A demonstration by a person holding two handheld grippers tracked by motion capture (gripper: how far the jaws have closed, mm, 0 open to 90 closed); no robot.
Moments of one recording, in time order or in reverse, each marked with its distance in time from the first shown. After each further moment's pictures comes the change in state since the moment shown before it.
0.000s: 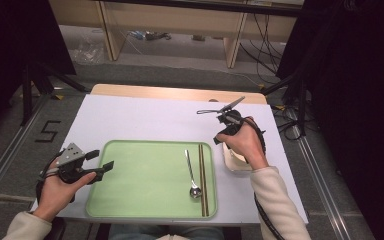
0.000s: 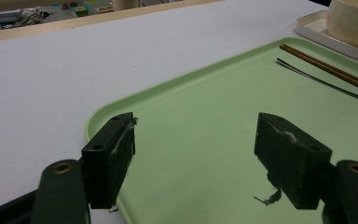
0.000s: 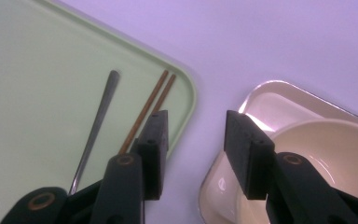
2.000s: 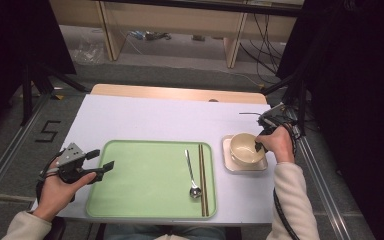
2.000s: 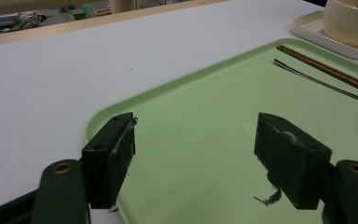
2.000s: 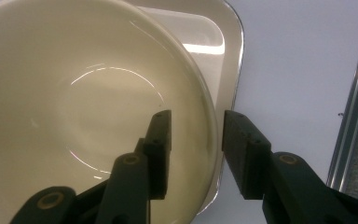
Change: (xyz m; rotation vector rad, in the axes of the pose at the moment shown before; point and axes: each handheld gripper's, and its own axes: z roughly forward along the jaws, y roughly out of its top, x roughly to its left) left arm 0.000 0.001 0.000 -0.007 -0.009 0.017; right arm -0.130 -0.037 0.021 0.231 -0.138 0.277
